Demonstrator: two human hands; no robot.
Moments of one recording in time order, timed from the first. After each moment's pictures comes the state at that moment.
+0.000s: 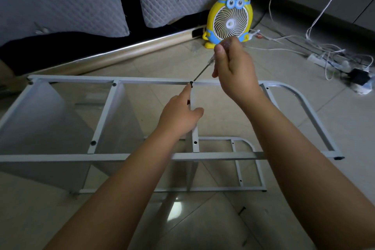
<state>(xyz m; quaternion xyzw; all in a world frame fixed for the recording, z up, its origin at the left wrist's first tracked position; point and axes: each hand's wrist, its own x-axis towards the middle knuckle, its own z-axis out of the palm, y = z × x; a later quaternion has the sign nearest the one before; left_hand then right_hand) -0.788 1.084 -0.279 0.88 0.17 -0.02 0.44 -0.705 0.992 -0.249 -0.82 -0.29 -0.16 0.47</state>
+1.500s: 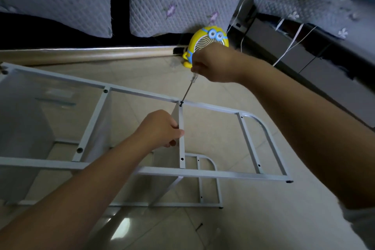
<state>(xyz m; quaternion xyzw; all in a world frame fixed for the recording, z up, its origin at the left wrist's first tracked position) -0.787 1.098 -0.274 0.87 0.14 -0.09 0.46 -0.685 1.015 -0.146 -0.87 -0.48 -0.02 -0.13</state>
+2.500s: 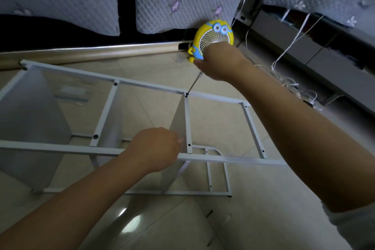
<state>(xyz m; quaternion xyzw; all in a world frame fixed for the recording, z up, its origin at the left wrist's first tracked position) -0.845 1.099 -0.279 0.99 -0.02 -0.12 0.11 -0.695 1.022 -0.170 -0.94 -0.34 -0.05 -0.06</state>
